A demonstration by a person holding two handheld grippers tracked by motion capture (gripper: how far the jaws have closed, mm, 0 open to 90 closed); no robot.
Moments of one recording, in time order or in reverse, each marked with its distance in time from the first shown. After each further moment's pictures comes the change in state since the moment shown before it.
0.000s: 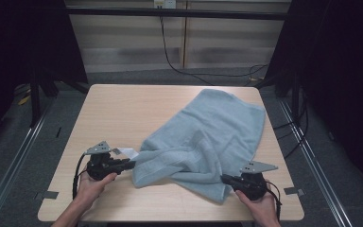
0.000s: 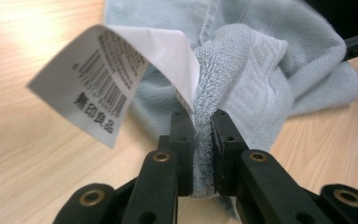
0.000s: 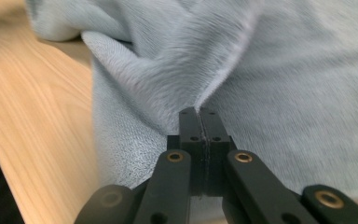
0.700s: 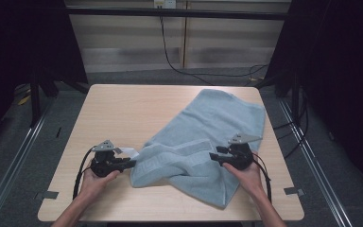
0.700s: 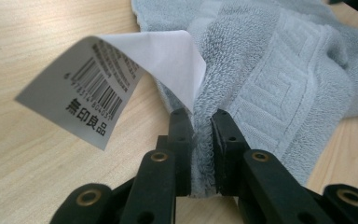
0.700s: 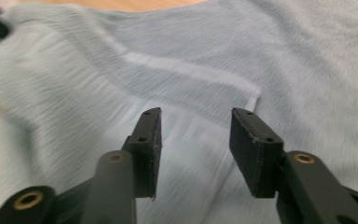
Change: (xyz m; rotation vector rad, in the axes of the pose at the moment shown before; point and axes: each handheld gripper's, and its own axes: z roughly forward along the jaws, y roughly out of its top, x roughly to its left) left arm 0.014 0.000 0.023 0.074 0.041 -0.002; right arm -0.043 0.064 0.063 -0.022 -0.010 -0.029
